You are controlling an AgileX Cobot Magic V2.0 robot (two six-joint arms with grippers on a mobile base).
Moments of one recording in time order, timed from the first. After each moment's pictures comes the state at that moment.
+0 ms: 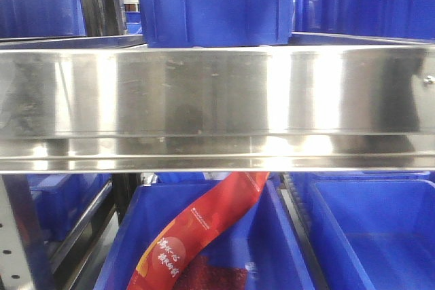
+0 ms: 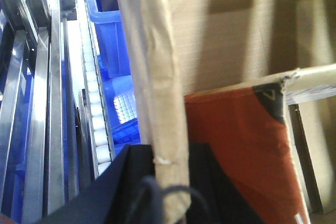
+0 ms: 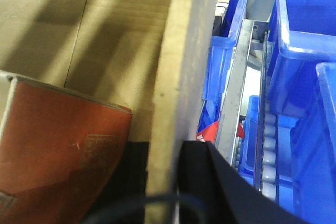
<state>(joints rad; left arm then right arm) -0.25 1.51 -2.06 -0.01 1.14 -0.09 0.25 1.44 -1.91 0.18 0.99 -0.08</state>
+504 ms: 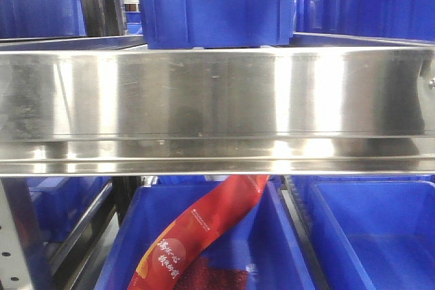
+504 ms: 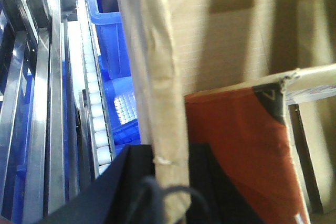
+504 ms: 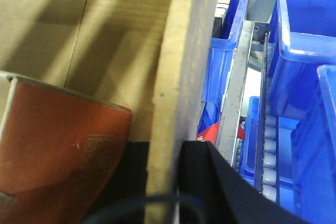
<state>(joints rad) -0.25 1.51 -2.06 -0.01 1.14 -0.09 0.25 1.44 -1.91 0.18 0.99 -0.08</state>
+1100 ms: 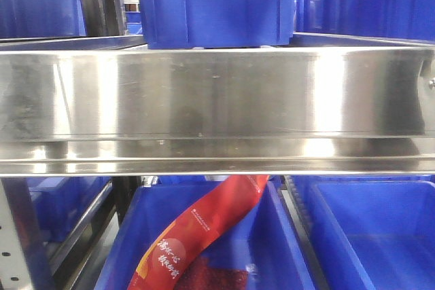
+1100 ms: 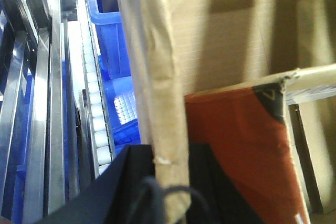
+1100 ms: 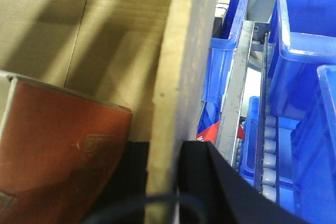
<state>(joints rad) -0.25 1.51 -2.06 -0.01 1.14 -0.09 0.25 1.44 -1.91 0.18 0.99 -0.08</state>
